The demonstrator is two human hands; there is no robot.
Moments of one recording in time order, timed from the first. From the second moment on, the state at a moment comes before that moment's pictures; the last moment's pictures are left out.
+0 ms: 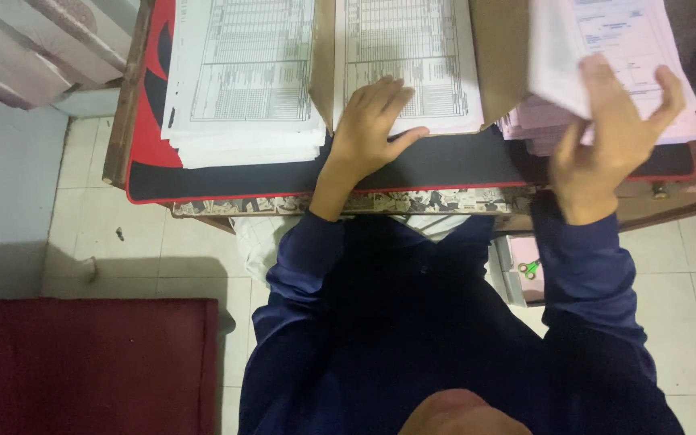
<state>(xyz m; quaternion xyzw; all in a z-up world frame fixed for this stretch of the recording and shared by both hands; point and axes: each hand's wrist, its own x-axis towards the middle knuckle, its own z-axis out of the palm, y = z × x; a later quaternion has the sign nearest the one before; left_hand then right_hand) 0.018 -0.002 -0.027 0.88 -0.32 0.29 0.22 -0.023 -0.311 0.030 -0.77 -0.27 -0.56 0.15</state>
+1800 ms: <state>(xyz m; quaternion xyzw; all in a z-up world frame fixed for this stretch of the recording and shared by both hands) -0.013 0.008 0.008 0.68 -0.12 0.59 0.41 -0.008 -0.204 0.024 -0.80 -0.41 -0.34 0.29</state>
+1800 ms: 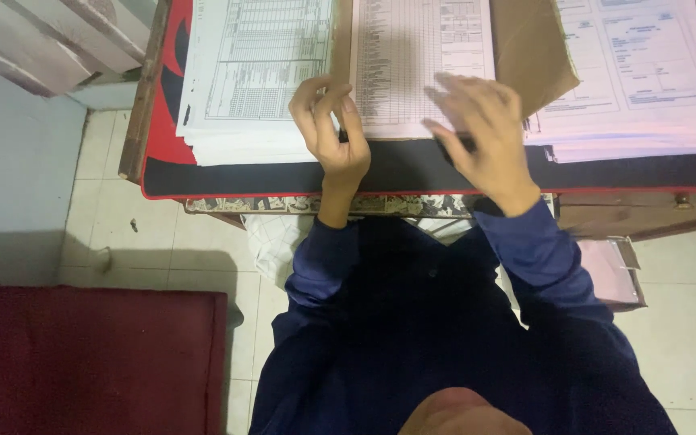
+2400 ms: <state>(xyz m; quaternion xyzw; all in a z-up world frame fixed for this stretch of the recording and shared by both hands) -0.013 0.006 0.002 0.73 -0.08 0.59 0.35 -0.025 -0.247 0.013 -0.86 -0.18 -0.41 0.25</state>
